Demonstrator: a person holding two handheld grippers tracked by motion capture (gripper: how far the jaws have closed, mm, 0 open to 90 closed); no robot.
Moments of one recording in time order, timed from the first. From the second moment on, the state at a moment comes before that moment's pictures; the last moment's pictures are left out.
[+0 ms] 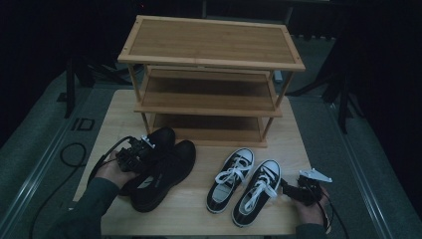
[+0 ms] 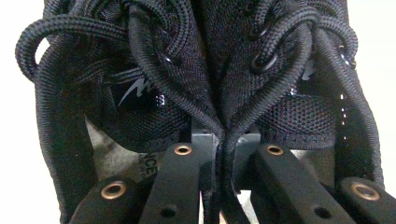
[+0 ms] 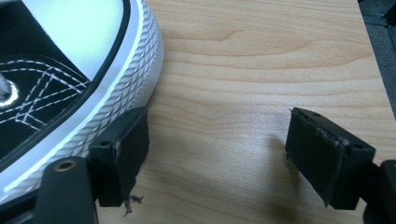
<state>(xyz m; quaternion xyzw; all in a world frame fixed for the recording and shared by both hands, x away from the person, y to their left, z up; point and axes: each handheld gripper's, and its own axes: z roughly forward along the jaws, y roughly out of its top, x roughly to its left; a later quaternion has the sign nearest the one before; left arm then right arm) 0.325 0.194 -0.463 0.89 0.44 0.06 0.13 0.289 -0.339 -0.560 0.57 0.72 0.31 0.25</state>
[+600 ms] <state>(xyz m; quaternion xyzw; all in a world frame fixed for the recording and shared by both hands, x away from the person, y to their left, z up) 0.328 0.191 -0.456 0.88 0.44 0.07 0.15 0.289 -0.339 -0.560 0.57 0.72 0.31 0.25</state>
